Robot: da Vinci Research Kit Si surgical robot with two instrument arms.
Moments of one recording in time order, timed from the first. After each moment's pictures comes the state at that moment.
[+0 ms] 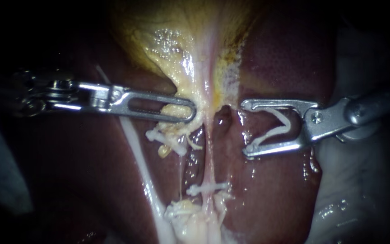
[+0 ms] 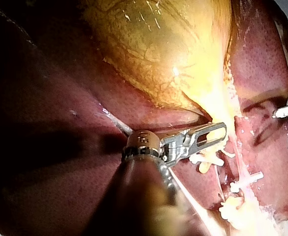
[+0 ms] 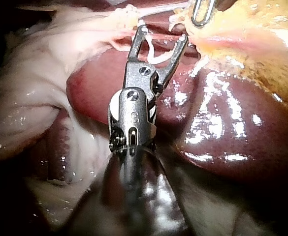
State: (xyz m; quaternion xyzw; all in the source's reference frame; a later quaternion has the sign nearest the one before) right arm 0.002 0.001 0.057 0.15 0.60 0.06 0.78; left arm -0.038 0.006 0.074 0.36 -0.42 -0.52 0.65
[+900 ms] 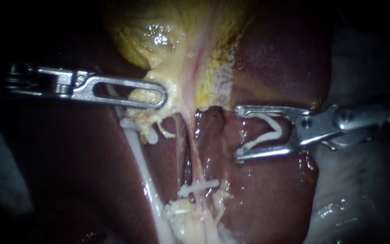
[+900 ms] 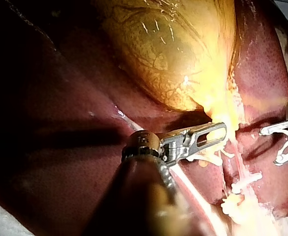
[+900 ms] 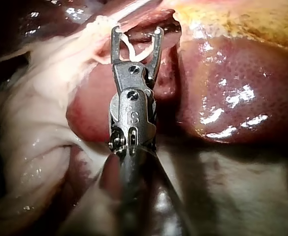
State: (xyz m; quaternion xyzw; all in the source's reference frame) right arm 0.007 -0.003 0.062 0.25 0.54 0.16 0.79; left arm -0.034 0.008 0.069 0.35 -0.42 -0.54 0.64
